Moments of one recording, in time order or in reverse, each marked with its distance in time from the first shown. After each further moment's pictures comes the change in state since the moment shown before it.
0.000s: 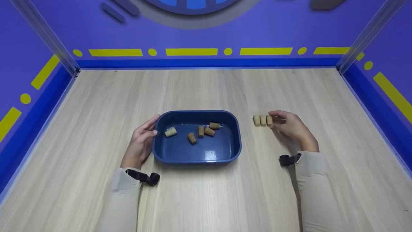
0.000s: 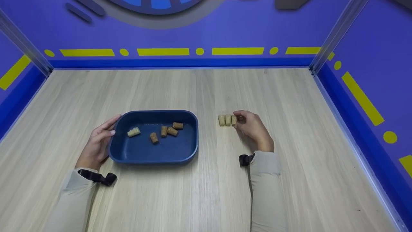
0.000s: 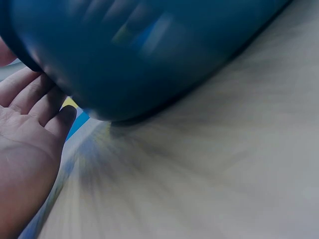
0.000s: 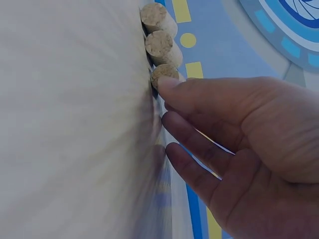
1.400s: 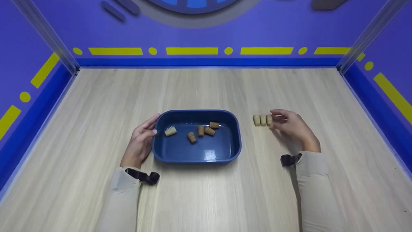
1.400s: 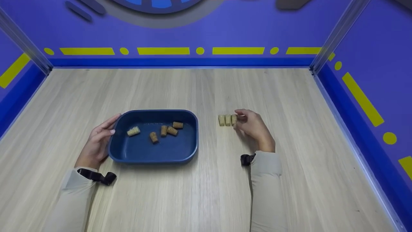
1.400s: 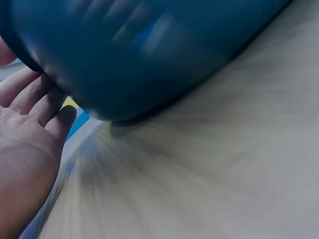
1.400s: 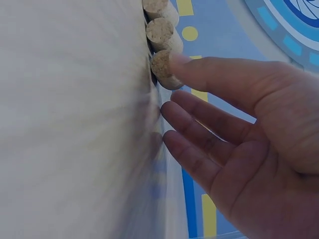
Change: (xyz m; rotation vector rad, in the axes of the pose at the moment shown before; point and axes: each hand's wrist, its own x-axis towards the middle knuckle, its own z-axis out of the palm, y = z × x) left_hand -0.001 -0.001 0.000 -0.030 -0.020 0.006; right_hand -0.002 0.000 -0.004 0.031 -0.002 0.026
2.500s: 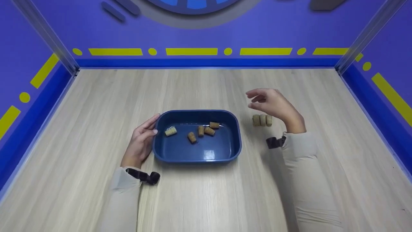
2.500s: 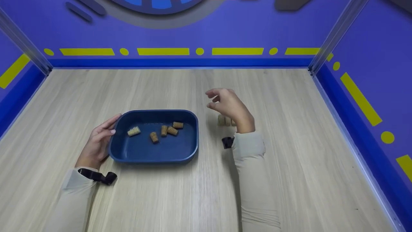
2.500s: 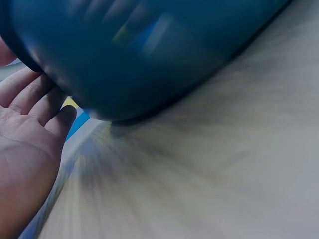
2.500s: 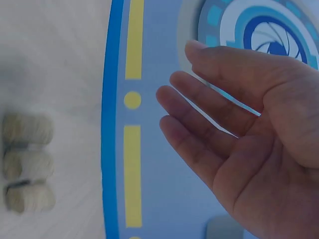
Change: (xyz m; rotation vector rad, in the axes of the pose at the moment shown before) left_hand 0.000 0.001 0.001 0.034 0.013 -0.004; right_hand 0.026 -0.110 -0.002 -0.097 -0.022 -0.203
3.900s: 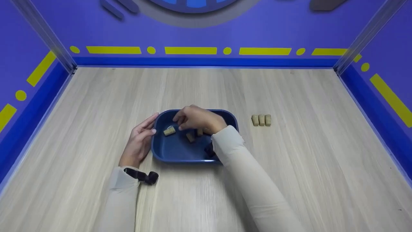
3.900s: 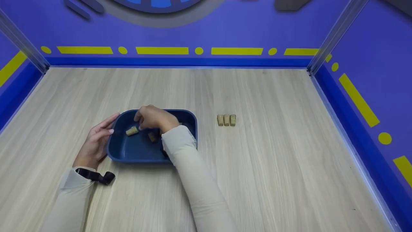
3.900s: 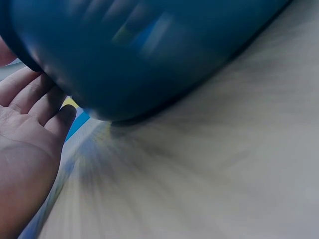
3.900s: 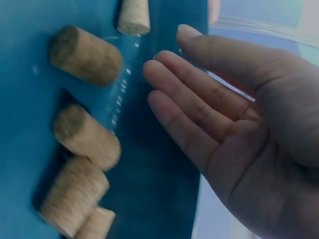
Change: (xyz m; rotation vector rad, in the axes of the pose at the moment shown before) left_hand 0.004 -0.001 -0.001 -0.012 0.003 -0.018; right_hand 0.076 -0.109 0.142 -0.111 -0.460 -0.150
